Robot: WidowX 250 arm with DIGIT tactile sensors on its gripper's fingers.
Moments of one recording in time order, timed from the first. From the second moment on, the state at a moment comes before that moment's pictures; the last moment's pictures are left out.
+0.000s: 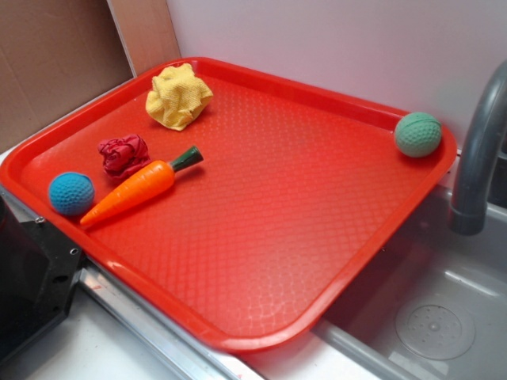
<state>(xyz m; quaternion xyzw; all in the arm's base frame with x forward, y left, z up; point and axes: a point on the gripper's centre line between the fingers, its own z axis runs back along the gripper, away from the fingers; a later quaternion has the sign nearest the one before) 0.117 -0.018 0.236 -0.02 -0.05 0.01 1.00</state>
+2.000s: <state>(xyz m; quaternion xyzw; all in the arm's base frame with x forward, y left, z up) 0.166 -0.003 0.068 0.02 -0.02 0.16 0.99</state>
